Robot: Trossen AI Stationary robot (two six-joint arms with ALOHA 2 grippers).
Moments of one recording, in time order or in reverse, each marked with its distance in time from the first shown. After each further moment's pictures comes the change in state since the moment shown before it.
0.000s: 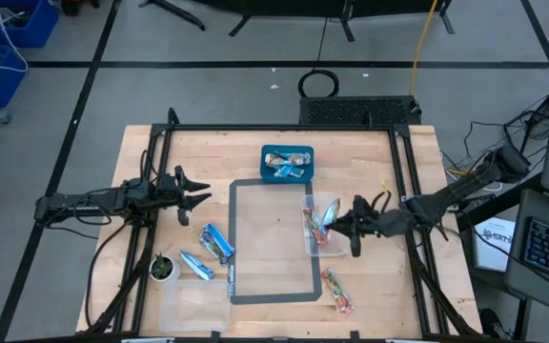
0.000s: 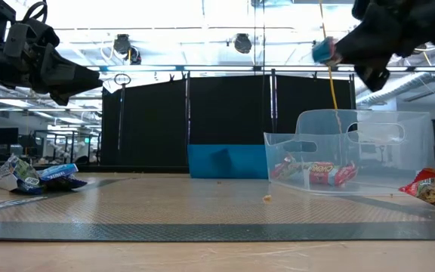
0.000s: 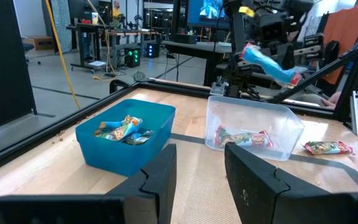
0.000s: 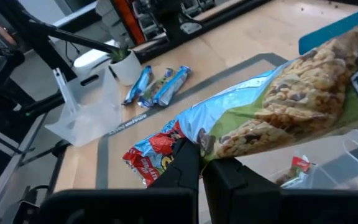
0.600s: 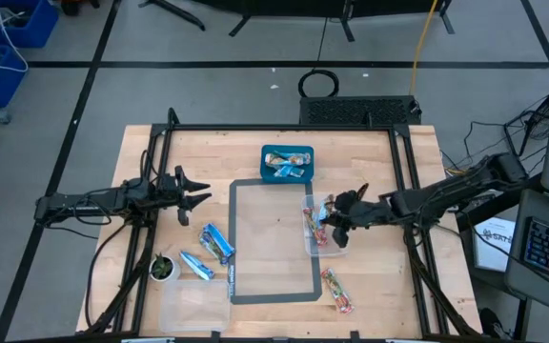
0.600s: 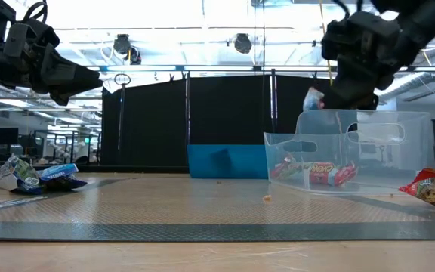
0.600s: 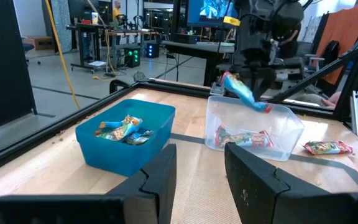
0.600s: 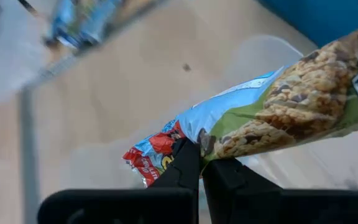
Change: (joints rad) left arm 0.000 0.000 0.000 0.000 0.000 0.000; right arm -0.204 0.180 0.137 -0.319 -0.205 0.060
